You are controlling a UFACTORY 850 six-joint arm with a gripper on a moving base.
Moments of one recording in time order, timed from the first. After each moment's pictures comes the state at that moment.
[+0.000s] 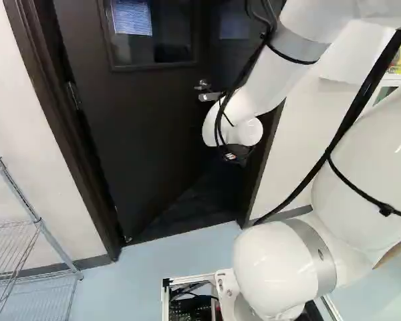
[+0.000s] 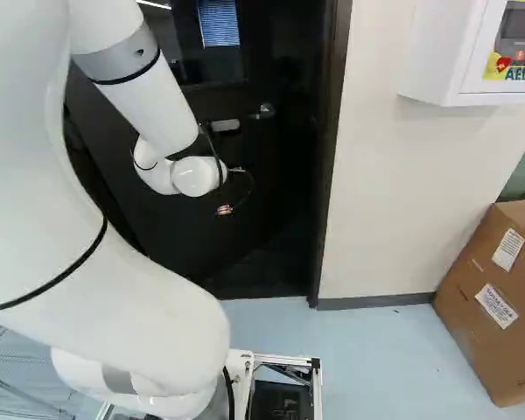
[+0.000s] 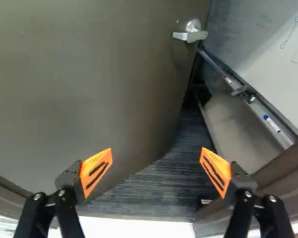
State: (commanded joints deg) arm 3.7 6.5 -25.1 -5.9 36.1 0.0
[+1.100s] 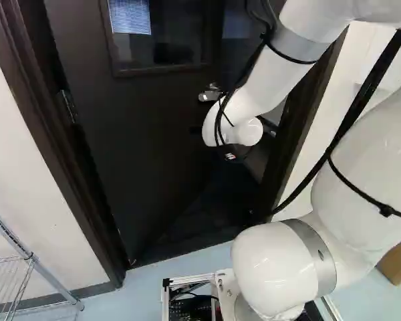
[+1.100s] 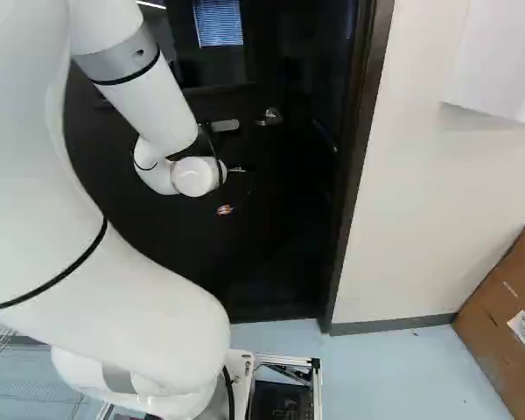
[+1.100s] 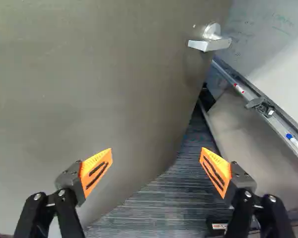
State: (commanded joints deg) arm 3.7 6.5 -25.1 -5.9 36.1 0.0
